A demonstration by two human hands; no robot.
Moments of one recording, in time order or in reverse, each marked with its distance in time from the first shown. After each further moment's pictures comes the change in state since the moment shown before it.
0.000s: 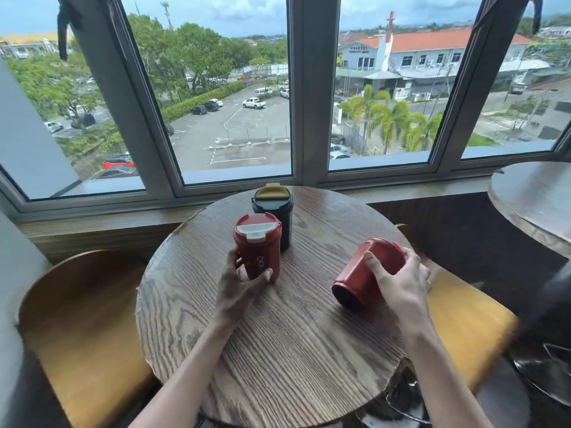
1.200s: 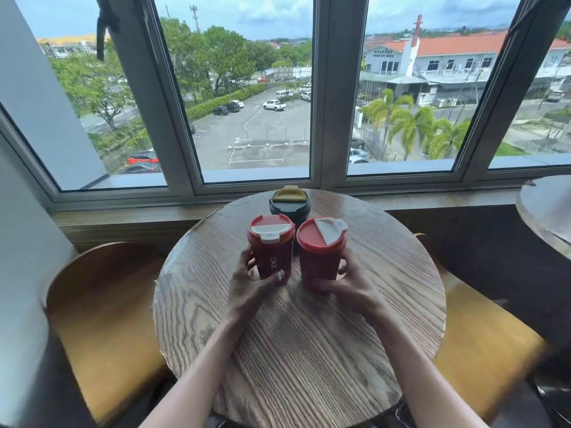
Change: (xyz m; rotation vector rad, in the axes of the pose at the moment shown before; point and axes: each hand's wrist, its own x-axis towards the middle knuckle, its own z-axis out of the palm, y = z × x) left_hand 0.001 -0.002 -0.003 -0.095 0.037 -0.020; right_hand 0.014 -0.011 0.075 0.191 -0.596 -0.400
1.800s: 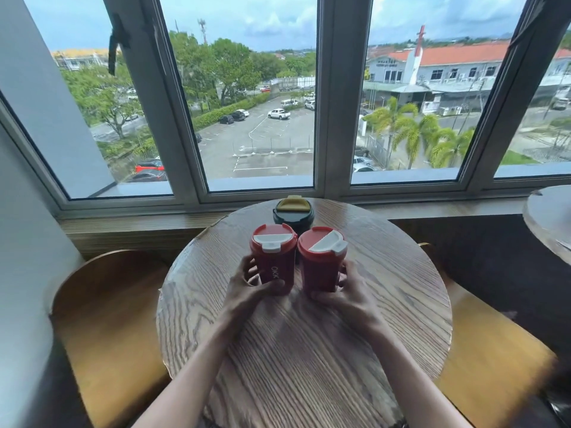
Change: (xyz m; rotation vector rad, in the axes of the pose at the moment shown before) left_hand 0.014 -0.001 -0.014 -0.121 -0.055 -0.088; right_hand -0.006 0.002 0.011 0.022 0.082 -0.018
